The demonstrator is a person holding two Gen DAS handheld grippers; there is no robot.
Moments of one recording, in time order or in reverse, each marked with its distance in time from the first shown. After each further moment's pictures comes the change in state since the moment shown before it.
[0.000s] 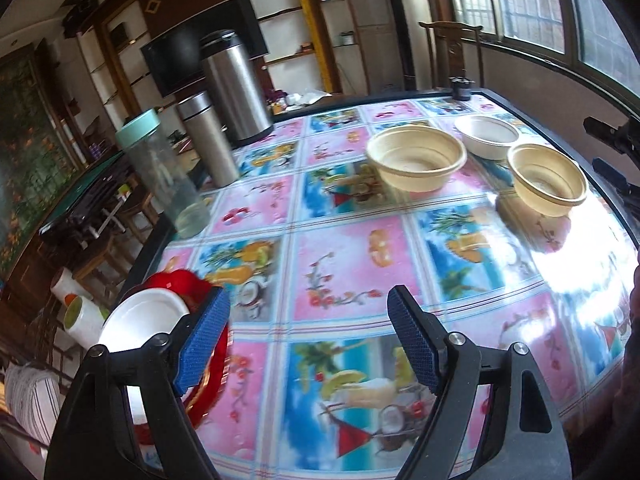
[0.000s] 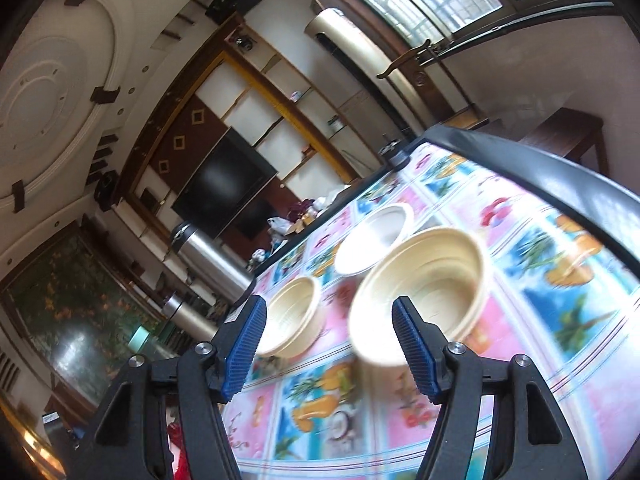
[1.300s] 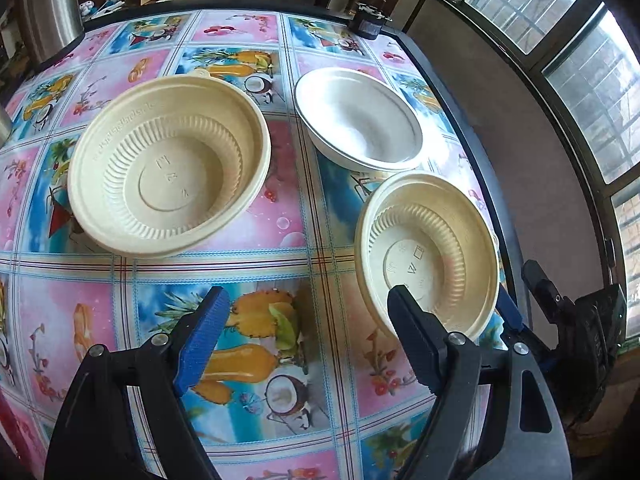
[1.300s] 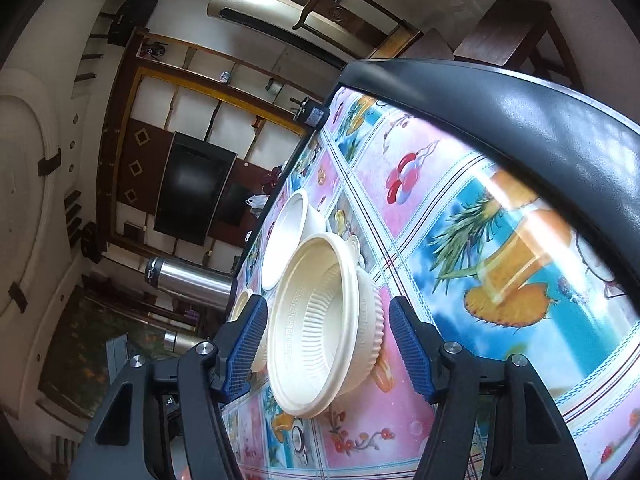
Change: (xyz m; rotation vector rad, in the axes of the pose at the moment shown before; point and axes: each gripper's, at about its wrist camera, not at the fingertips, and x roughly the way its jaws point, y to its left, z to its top) left arm 0.138 -0.154 0.129 -0.162 0.441 -0.524; right arm 0.042 -0.125 0.037 0.356 0.211 0.001
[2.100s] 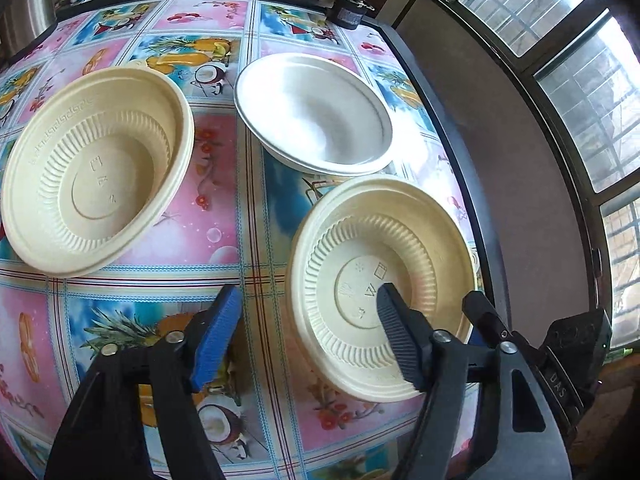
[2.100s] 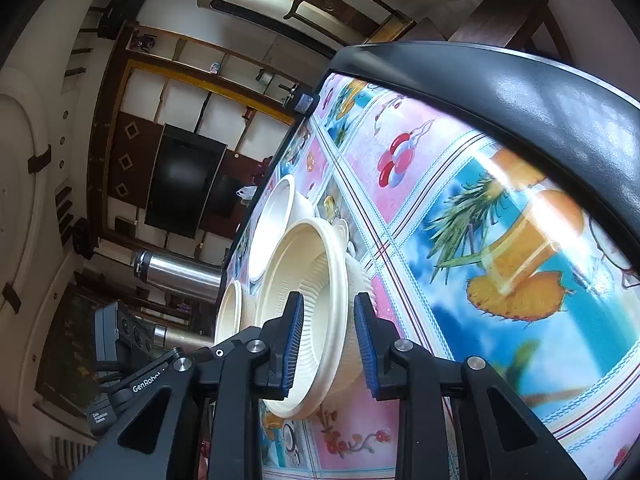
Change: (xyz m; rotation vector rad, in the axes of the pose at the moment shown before) left arm 0.024 -0.027 0.013 -0.024 0.021 -0.083; right arm 0.021 -0.003 -0.004 0.004 0.034 -0.036
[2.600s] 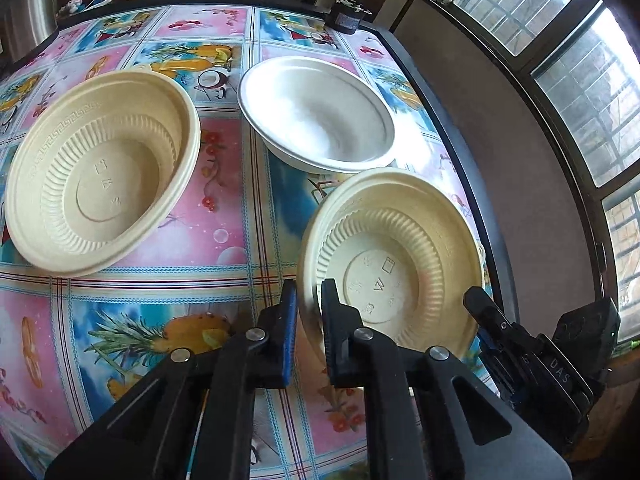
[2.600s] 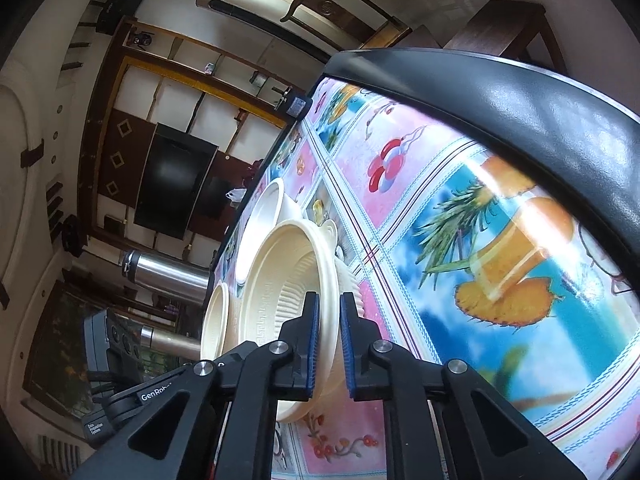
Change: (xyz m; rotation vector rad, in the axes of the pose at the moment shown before) left arm 0.000 0.005 -0.009 0.022 -0.033 0.012; right arm -0.001 0.000 -0.001 -0.026 -0.021 -0.048
